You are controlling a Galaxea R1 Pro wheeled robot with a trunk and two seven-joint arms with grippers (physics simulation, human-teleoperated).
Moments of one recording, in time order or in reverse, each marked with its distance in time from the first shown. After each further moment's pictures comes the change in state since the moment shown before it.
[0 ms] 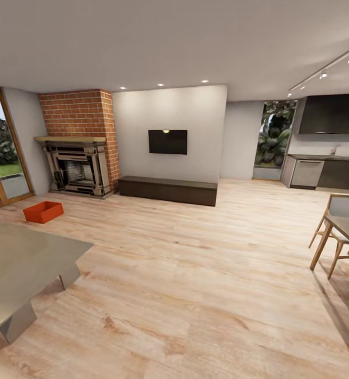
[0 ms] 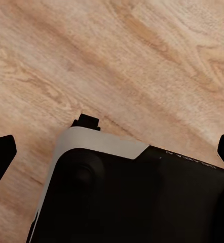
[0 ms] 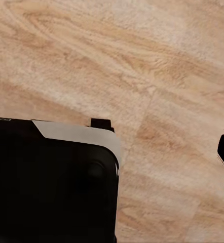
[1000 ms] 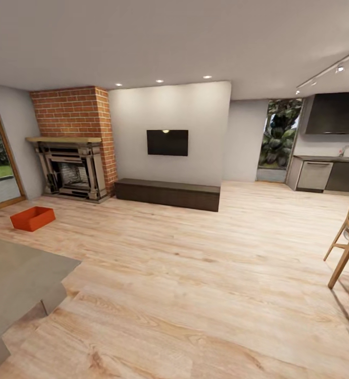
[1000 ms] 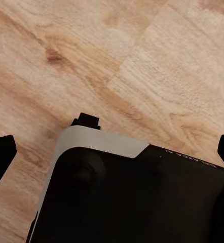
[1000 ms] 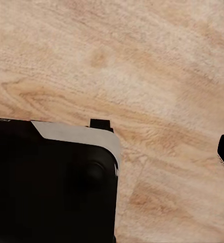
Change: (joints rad) left arm 0.000 0.000 -0.001 0.000 0.000 0.004 0.000; right arm 0.000 -0.001 -0.001 0.000 0.000 -0.002 -0.001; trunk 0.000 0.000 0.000
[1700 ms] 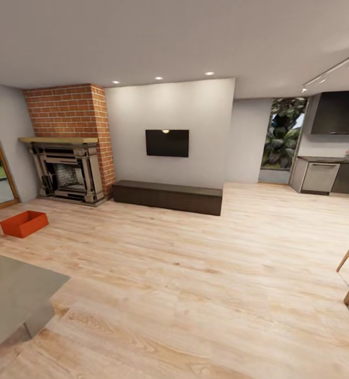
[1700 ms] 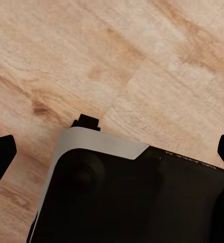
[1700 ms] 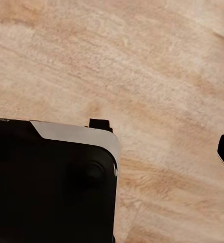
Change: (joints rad) left arm 0.000 0.000 0.001 0.000 0.000 -0.006 0.000; right arm 0.000 -0.001 0.000 0.000 0.000 0.000 0.000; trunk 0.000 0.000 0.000
